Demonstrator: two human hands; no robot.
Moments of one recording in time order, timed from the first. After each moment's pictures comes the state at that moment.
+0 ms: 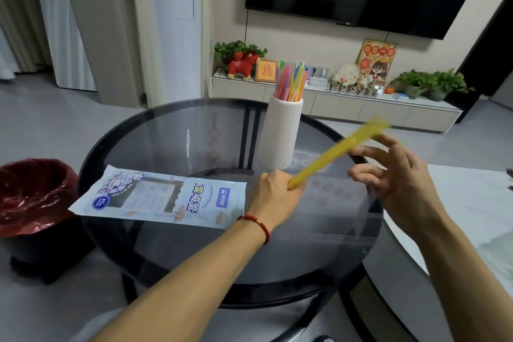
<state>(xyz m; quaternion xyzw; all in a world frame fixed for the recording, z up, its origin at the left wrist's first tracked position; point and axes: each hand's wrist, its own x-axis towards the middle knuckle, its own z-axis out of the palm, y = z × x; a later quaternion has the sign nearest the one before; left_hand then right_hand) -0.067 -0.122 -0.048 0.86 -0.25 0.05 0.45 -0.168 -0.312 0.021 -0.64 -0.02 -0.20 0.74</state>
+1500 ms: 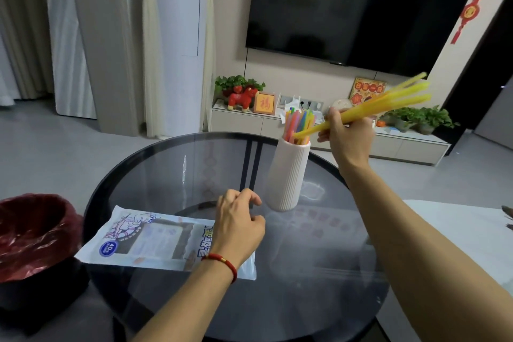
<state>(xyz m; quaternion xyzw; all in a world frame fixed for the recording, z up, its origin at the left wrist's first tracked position) -0.032 -0.050 -0.039 0.86 -0.18 0.11 0.46 -0.005 -0.264 0.097 -0.76 0.12 -0.47 0.44</state>
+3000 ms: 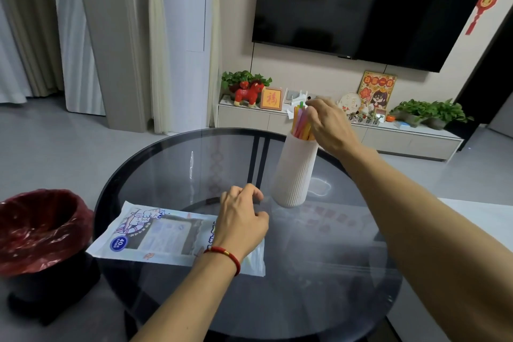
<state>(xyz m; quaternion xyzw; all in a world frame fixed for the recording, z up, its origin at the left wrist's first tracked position) -0.023 -0.042 -0.041 0.88 -0.18 0.10 0.43 0.035 -0.262 0.100 -0.94 0.00 -0.31 0.16</state>
